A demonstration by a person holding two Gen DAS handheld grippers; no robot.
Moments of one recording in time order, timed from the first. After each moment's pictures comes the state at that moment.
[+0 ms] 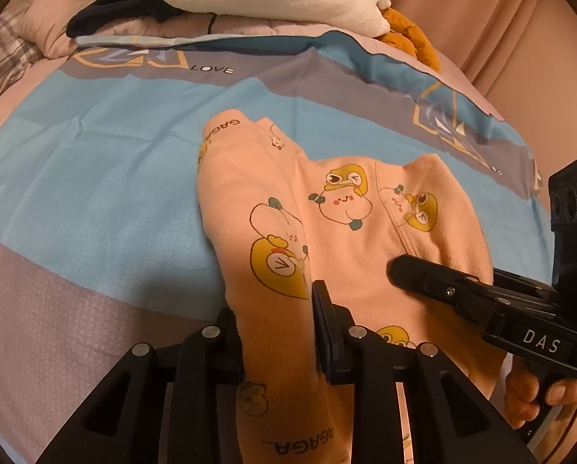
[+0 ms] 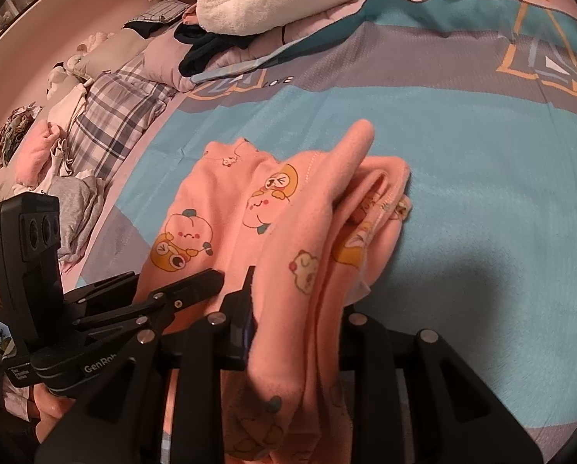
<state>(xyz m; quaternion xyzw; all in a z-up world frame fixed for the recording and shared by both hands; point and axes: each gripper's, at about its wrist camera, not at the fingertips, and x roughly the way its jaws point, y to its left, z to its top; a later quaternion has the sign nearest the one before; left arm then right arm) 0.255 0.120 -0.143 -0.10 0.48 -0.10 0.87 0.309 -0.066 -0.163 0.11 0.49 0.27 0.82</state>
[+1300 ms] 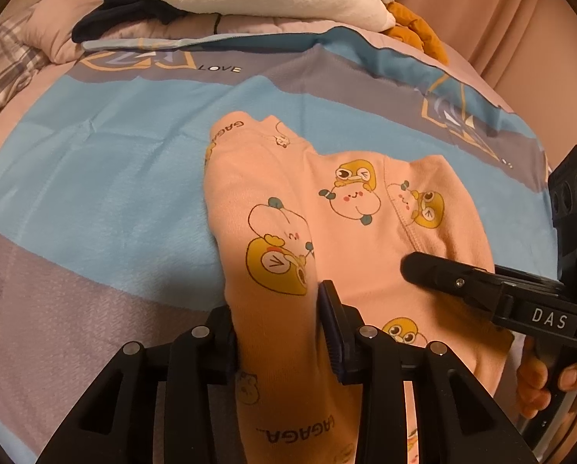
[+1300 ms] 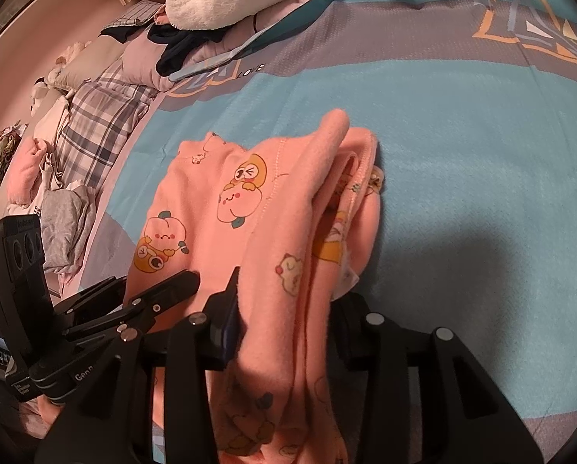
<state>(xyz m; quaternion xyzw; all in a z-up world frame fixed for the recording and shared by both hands) 0.252 0.118 -0.140 -0.07 0.49 -0.08 0.87 0.312 -0.080 -0.172 0.14 0.52 0.25 0.81</state>
